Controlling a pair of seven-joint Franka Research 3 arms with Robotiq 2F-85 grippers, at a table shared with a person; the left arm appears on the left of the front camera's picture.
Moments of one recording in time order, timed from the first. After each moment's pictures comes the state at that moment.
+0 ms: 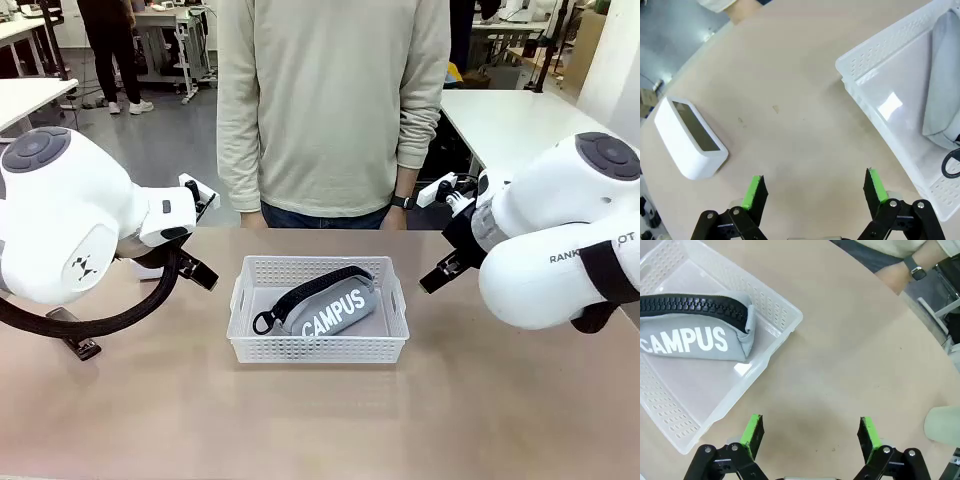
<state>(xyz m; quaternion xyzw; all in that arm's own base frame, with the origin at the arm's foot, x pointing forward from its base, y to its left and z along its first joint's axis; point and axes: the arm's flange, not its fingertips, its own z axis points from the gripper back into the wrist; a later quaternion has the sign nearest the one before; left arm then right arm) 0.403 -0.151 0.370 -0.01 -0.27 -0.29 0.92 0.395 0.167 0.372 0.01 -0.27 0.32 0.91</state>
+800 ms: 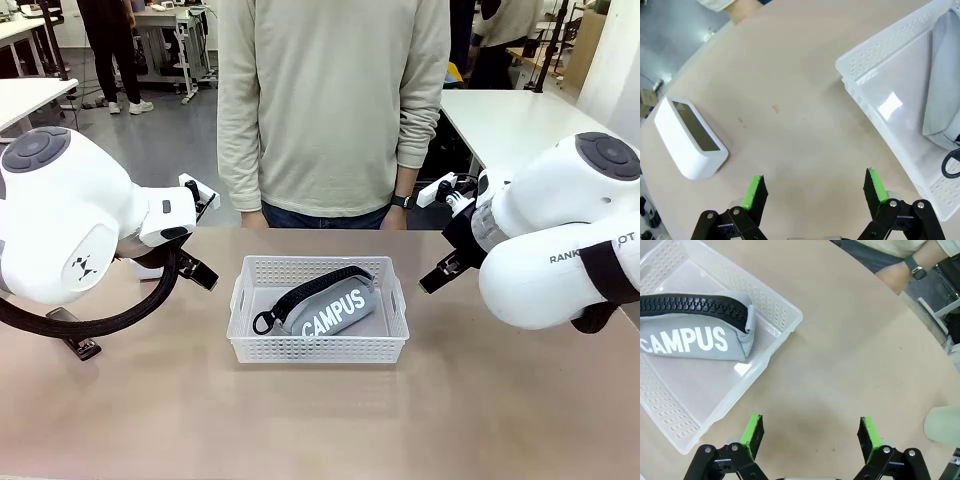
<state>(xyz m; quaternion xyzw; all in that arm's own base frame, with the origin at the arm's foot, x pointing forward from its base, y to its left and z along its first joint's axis) 0.403 -0.151 0.370 -0.01 -0.27 -0.29 0.92 0.395 0.168 0.372 0.01 -0.27 0.32 0.91</state>
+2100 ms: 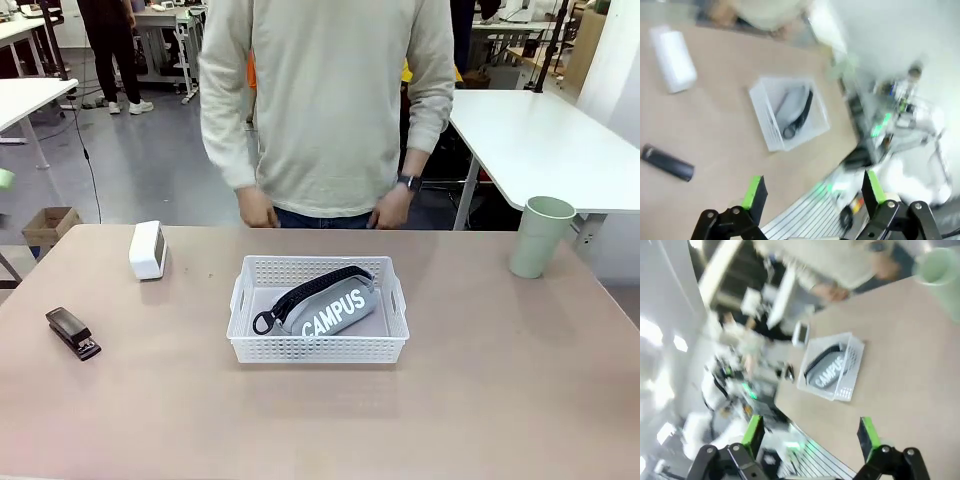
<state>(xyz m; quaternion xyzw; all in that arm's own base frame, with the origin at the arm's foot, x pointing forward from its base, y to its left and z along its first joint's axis) 0.272 0.144 0.511 -0.50 -0.27 -0.01 0.82 0.261 -0.172 0.475 0.54 -0.26 -0.04 0.80</state>
